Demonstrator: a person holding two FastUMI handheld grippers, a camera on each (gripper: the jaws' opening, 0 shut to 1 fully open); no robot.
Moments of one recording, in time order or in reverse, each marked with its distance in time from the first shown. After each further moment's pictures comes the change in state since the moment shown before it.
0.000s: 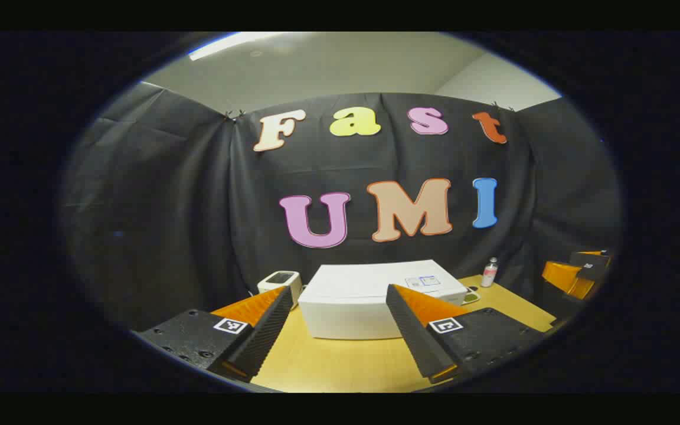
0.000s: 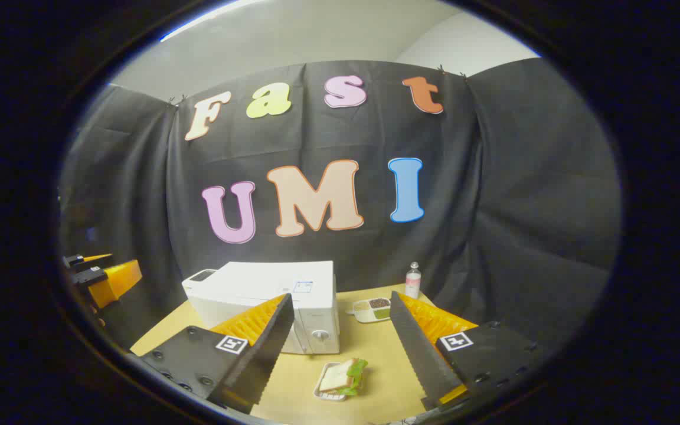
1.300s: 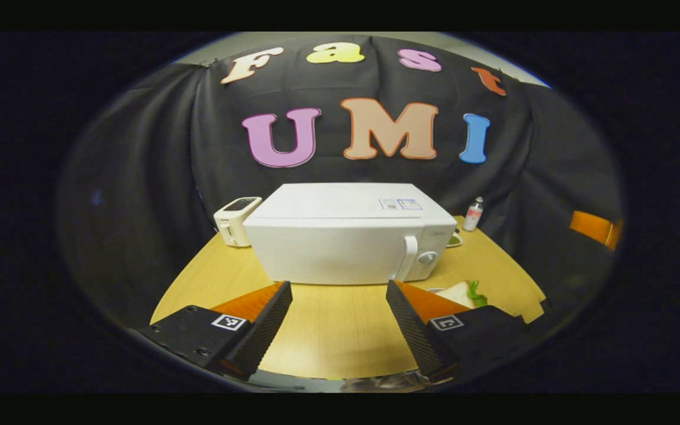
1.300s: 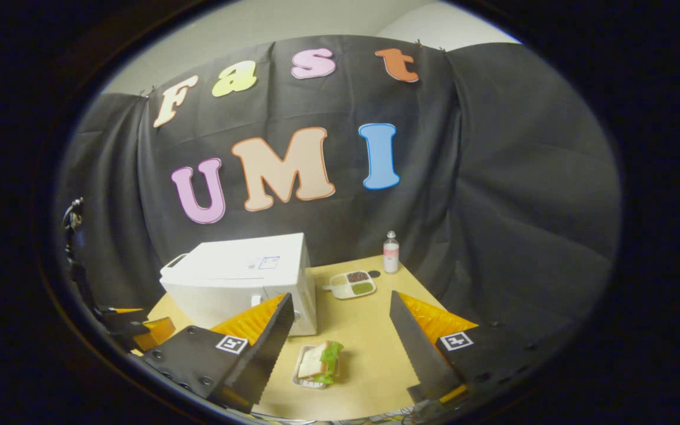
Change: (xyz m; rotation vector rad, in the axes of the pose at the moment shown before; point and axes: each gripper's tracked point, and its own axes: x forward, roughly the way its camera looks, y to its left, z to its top) left arm 0.034 -0.066 -0.164 -0.016 0.432 -0.130; right arm 0.022 -0.068 -0.048 0.035 0.156 -0.092
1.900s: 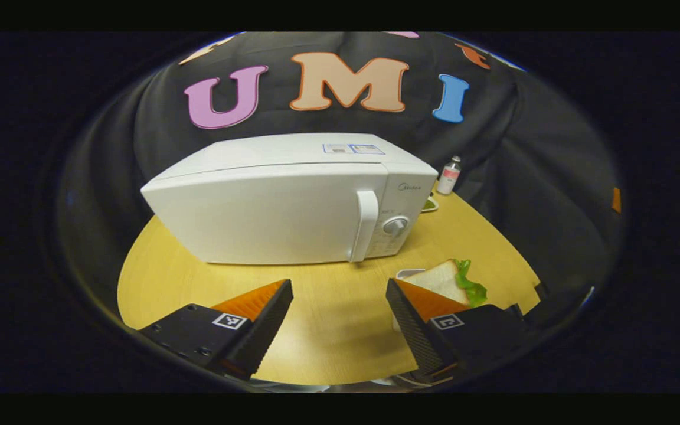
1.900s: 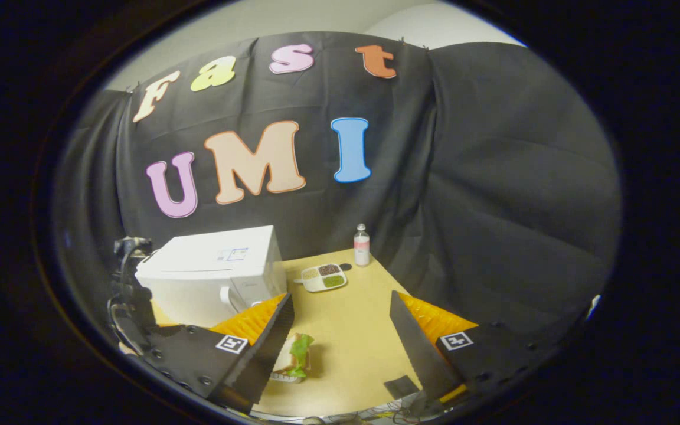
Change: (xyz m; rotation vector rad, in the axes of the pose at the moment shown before) left arm 0.101 -0.078 -0.055 0.018 0.206 -0.177; right arm -0.007 -0.044 -0.007 0.004 0.004 -0.124
